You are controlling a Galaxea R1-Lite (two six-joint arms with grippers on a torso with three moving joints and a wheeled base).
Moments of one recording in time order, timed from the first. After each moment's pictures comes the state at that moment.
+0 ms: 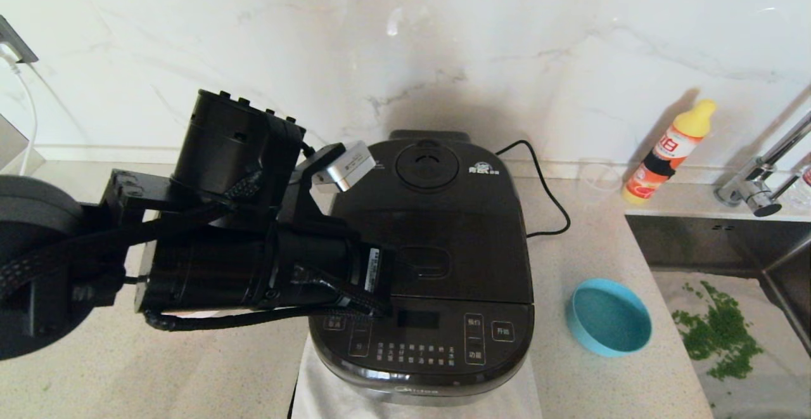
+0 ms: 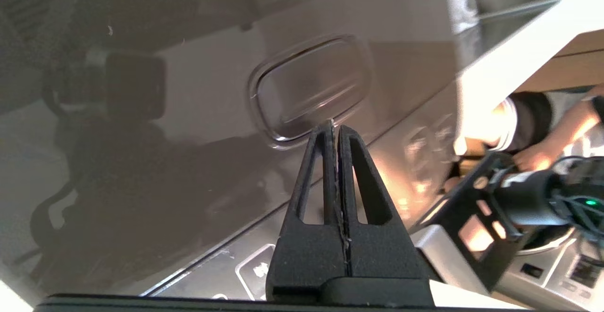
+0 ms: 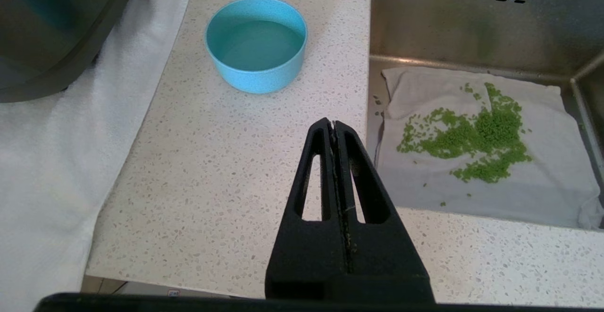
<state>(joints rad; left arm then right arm) -0.74 1.58 -1.12 0.08 -0.17 -0.30 0.00 0.00 -0.03 0.07 0.00 0.00</state>
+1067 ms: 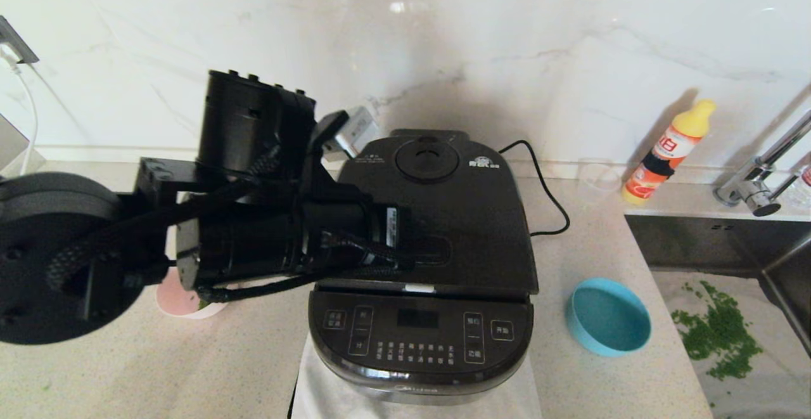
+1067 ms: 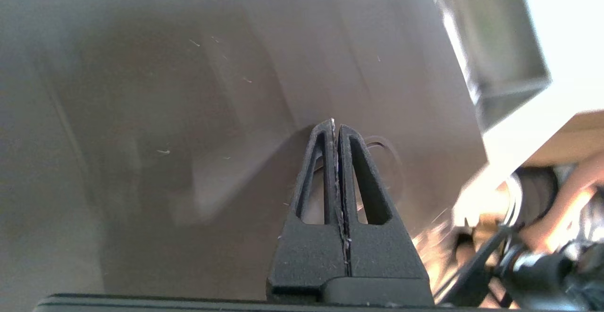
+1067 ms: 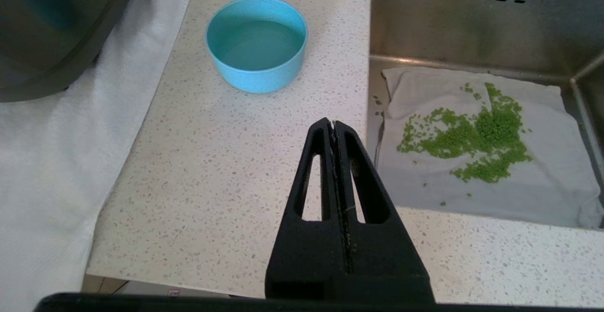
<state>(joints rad) -0.74 1.63 -1.16 -0.08 -0.07 -0.31 0.00 0.00 -0.03 0.07 0.00 0.00</state>
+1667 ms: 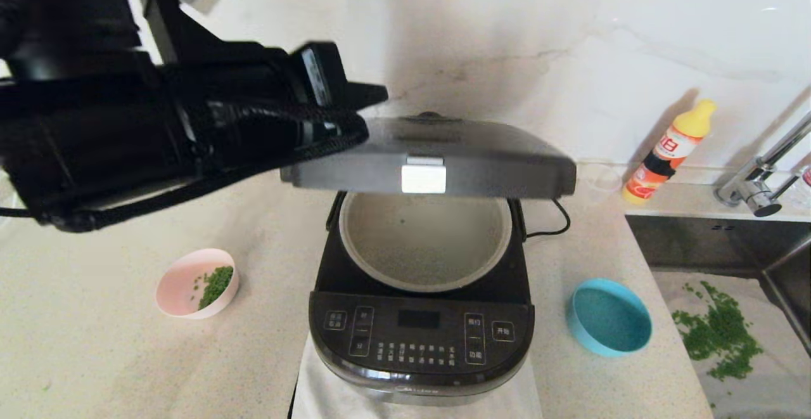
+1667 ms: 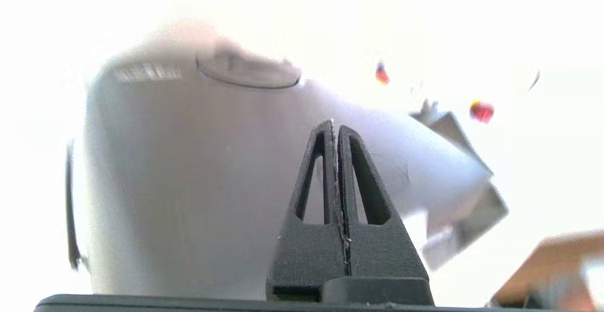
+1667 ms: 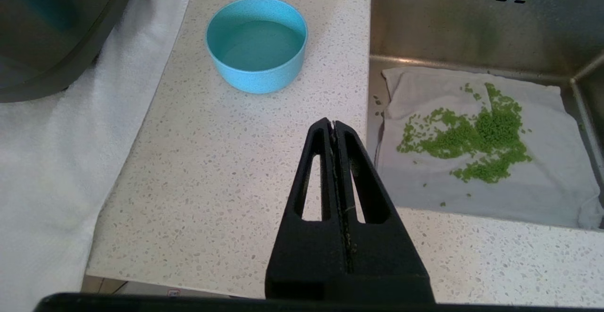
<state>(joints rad) -0.73 1.48 -1.25 -0.23 0.06 -0.31 0.00 0.00 -0.03 0.07 0.00 0.00</state>
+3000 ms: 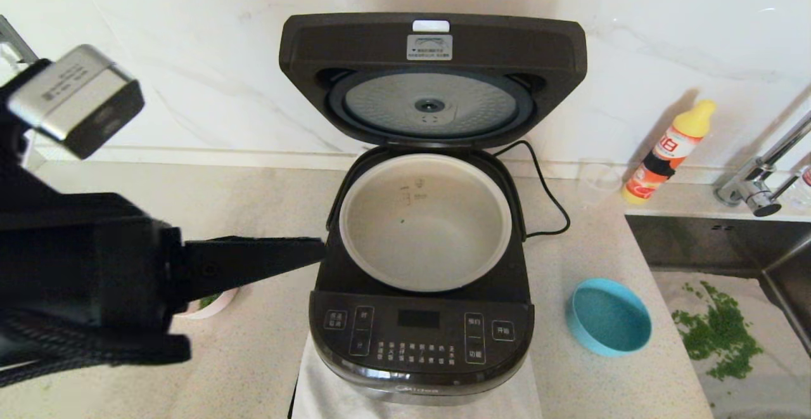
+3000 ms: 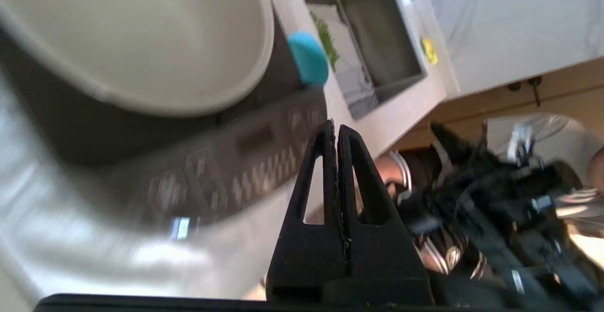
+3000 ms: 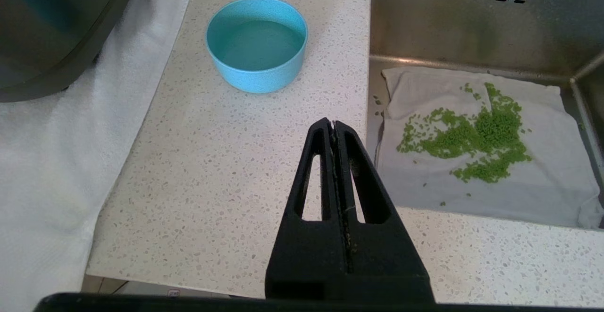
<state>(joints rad) -0.73 1.17 -0.94 0.00 -0.26 -0.44 0.00 0.00 -0.03 0.07 0.00 0.00</state>
